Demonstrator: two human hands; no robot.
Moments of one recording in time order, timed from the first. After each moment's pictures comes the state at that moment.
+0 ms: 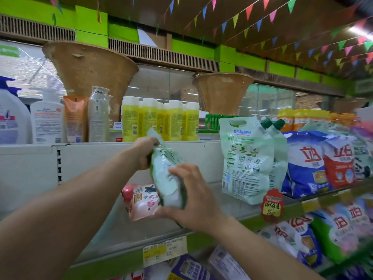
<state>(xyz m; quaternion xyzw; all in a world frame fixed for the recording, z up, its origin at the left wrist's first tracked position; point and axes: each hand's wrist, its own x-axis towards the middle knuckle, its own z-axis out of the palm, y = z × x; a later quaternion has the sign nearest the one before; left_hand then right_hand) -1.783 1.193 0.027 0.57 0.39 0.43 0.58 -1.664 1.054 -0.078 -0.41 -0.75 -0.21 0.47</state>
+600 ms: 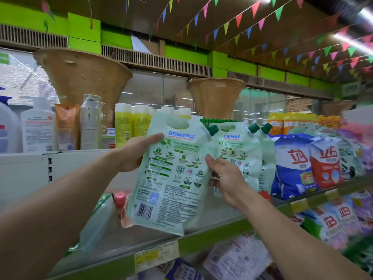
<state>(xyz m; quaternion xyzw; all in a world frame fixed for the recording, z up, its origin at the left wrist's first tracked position) -1.801 1.171 0.041 0.71 0.26 0.36 0.55 -1.592 1.038 -0.029 -0.45 -0.48 0.29 0.69</state>
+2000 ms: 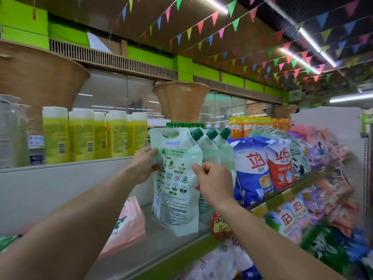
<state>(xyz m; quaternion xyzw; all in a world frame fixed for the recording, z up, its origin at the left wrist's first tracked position) -1.610 1.216 0.022 0.61 0.24 0.45 0.61 -1.524 1.019 -0.019 -0.67 -0.45 -0.11 0.57</state>
